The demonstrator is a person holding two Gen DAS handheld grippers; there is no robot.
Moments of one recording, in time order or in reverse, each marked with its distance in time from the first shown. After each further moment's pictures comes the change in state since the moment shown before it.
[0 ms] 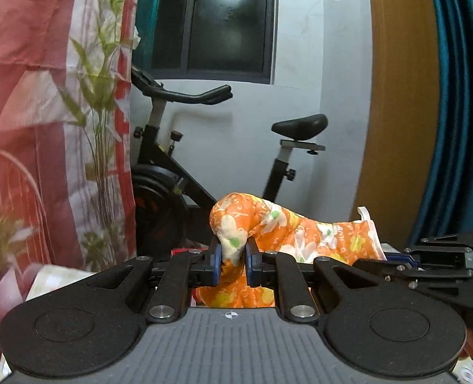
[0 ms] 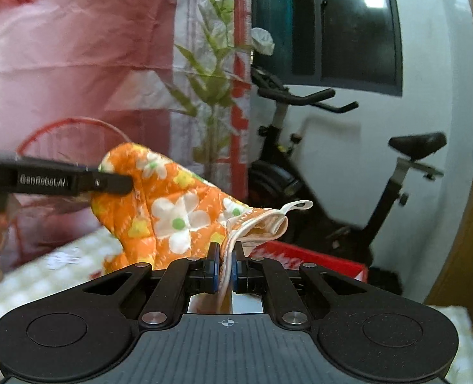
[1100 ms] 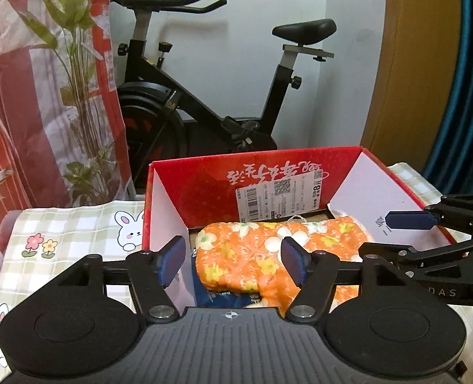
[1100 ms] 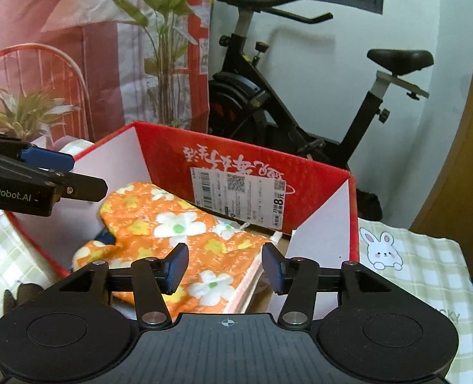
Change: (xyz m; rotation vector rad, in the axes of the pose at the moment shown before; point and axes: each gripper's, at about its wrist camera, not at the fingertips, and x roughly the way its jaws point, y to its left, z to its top) left arm 0.080 0.007 -0.035 0.037 0.333 -0.017; right arm 0.071 -0.026 -0.051 0.074 0.311 -0.094
